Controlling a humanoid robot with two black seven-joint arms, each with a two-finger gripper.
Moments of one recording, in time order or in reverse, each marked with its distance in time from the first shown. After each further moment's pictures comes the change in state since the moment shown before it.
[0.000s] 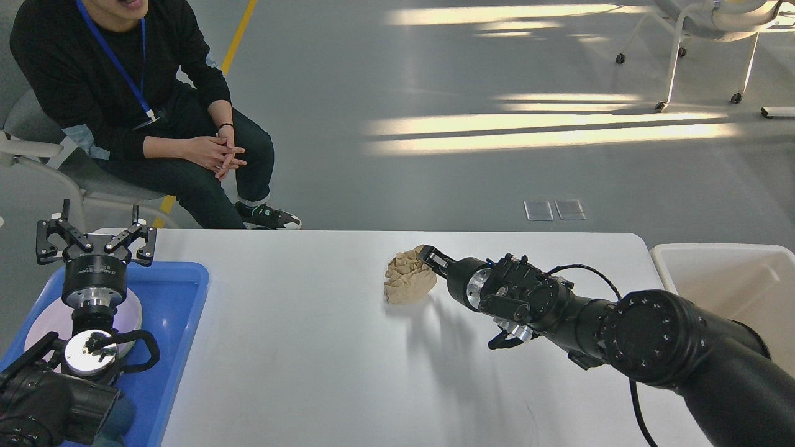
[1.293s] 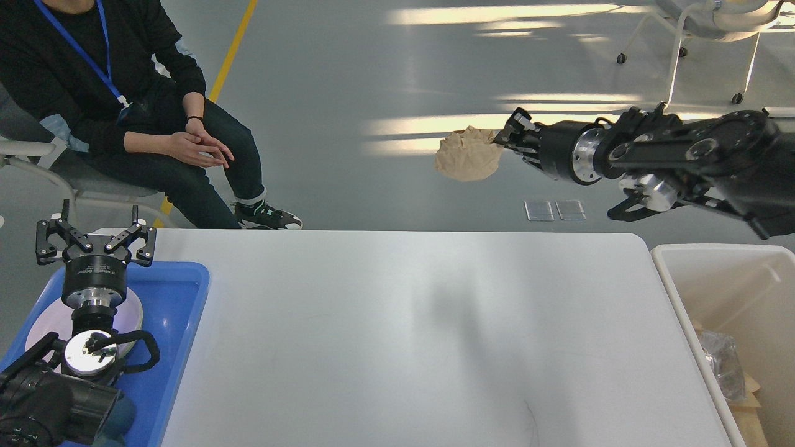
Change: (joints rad) left arm 0.000 0.000 0.000 0.000 0.000 0.000 0.000; right arm 0.716 -0.626 0.027 0.670 -0.017 0.164 -0.002
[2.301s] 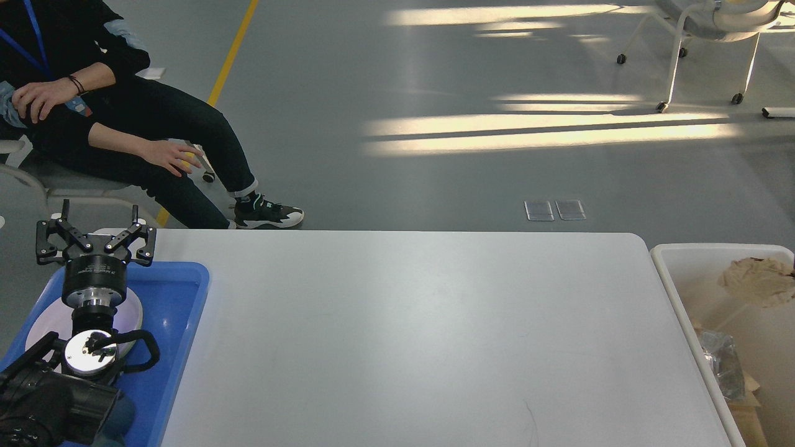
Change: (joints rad) left arm 0.000 0.000 0.000 -0.001 0.000 0.000 0.000; right arm -0.681 -0.383 -0.053 -0.392 0.014 -0.090 -0.008
